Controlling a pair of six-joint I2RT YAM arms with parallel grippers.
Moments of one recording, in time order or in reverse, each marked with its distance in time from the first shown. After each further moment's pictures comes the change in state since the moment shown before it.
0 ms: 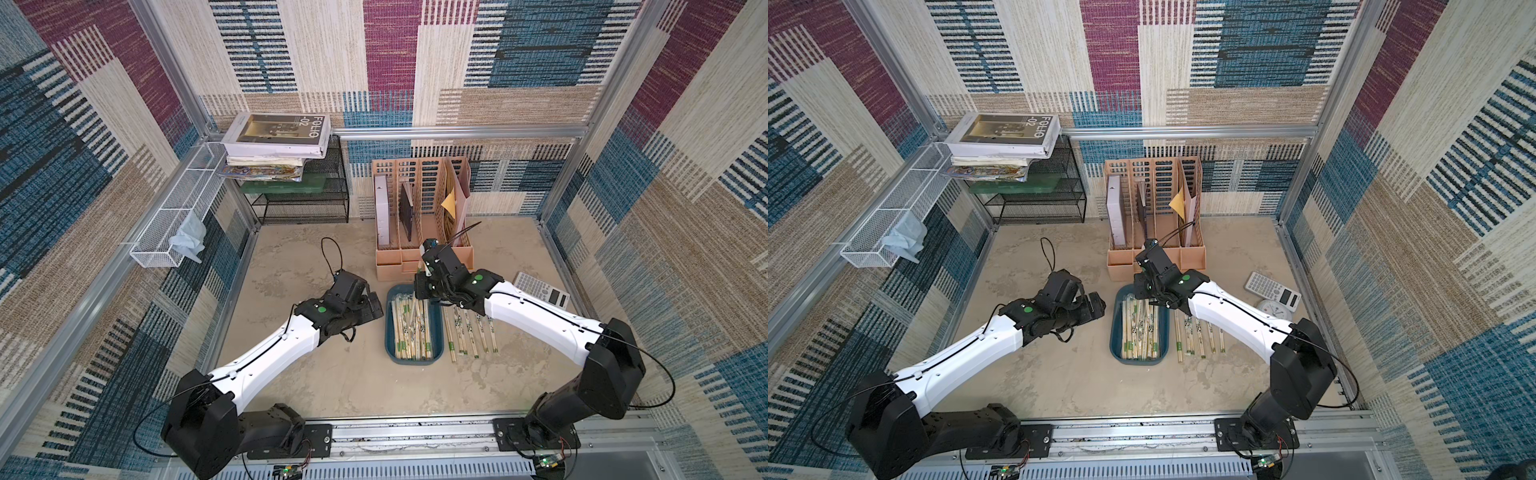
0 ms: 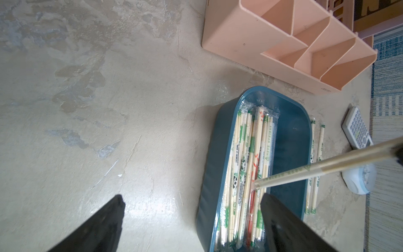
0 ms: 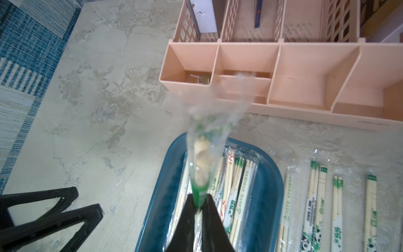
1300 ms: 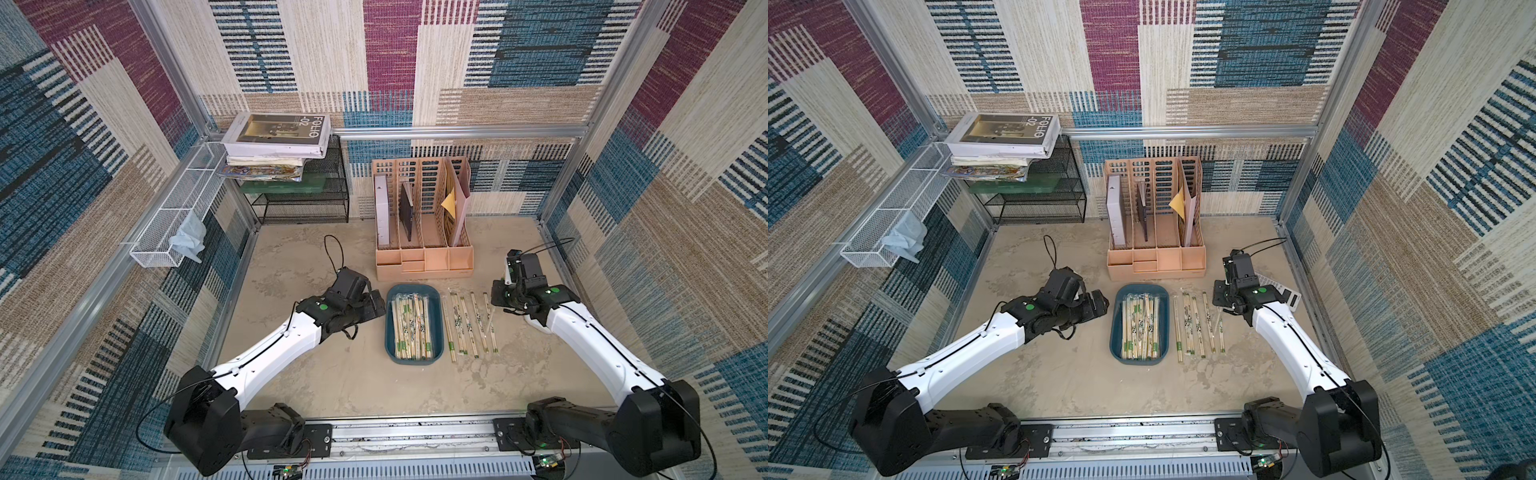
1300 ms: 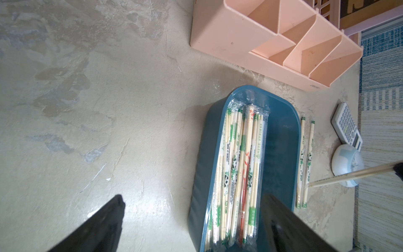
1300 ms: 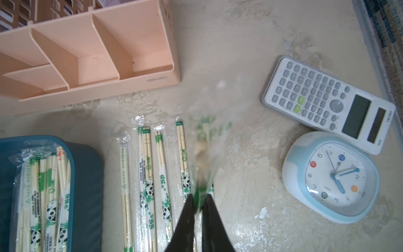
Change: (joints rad) left arm 0.000 0.023 0.019 0.016 0.043 0.011; right arm -0.521 -0.305 -0.346 -0.124 -0.010 -0.210
